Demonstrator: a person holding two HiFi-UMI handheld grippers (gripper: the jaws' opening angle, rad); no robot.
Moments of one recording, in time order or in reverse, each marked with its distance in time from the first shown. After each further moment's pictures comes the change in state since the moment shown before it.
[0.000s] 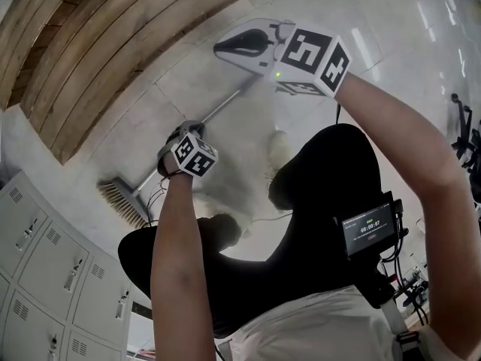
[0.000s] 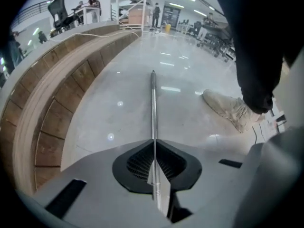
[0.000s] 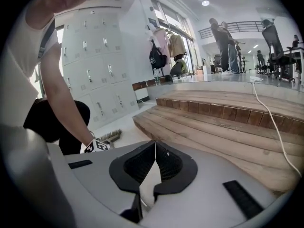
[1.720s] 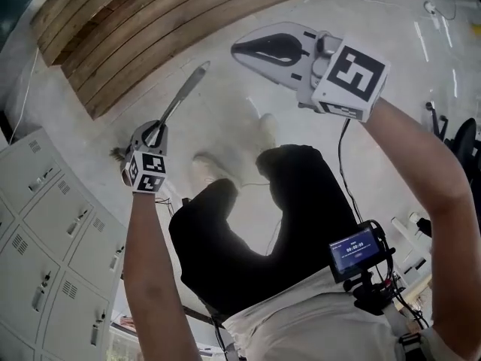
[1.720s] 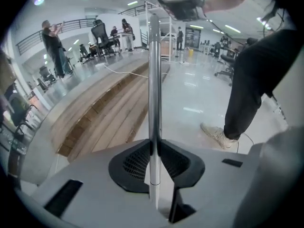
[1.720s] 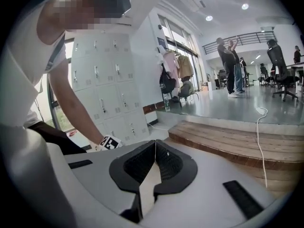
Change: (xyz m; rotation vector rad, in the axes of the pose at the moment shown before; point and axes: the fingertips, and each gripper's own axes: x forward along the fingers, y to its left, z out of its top) left arm -0.319 0.046 -0.037 -0.196 -0.226 0.263; right arm -0.141 0.110 0.249 -0.046 -0.173 0.052
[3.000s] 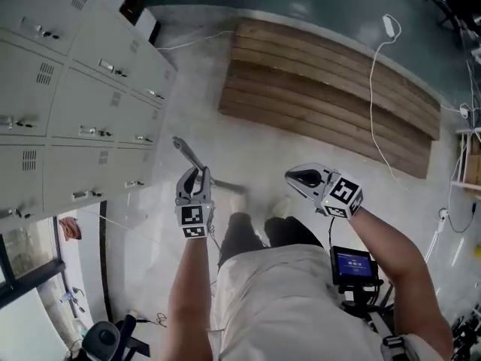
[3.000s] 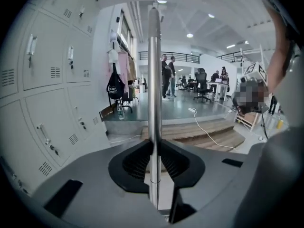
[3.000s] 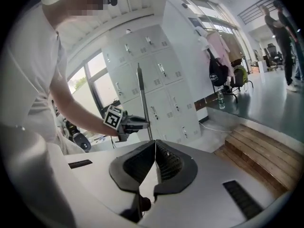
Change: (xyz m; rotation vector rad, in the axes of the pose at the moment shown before) left arm -0.419 0.001 0.024 -0.880 -0.369 0.767; right arm 0.004 0.201 0.146 -0.014 0.183 0.536
